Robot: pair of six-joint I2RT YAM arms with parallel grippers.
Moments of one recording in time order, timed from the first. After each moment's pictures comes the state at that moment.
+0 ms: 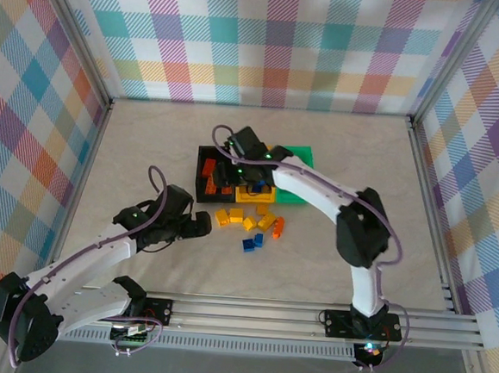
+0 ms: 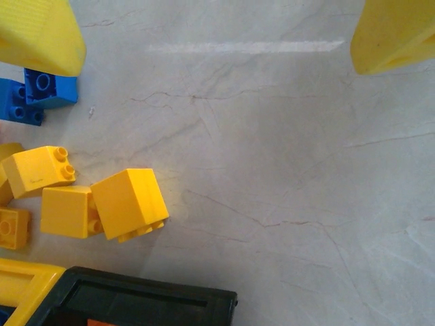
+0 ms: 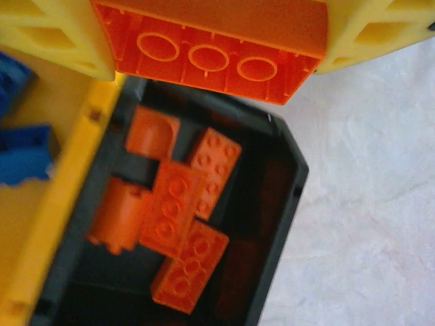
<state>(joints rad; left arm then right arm) -0.58 0.98 0.69 -0.75 -0.09 -0.74 0.81 2.04 1.77 -0.65 -0.12 0.46</state>
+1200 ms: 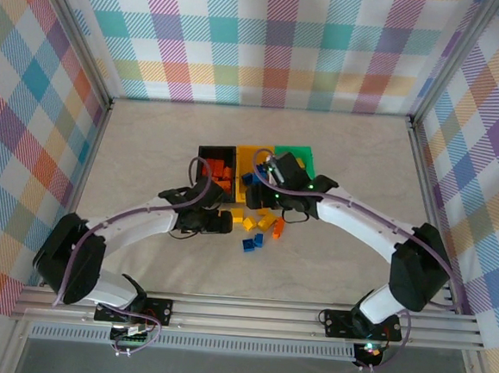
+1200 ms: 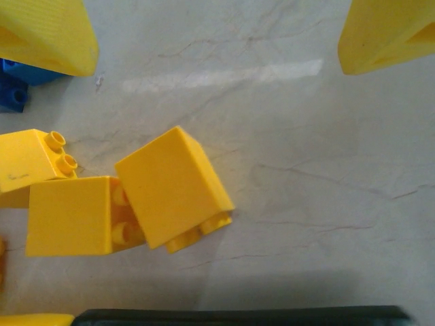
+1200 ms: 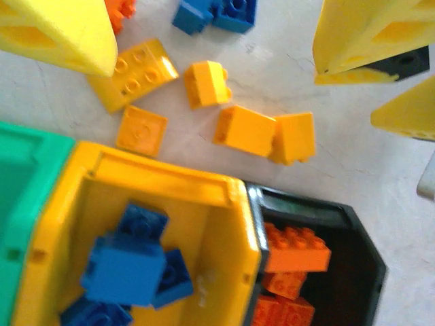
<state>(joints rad) -0.66 1.43 0.84 -0.60 -0.04 -0.68 0.76 1.52 1.15 -0.54 -0.05 0.50</state>
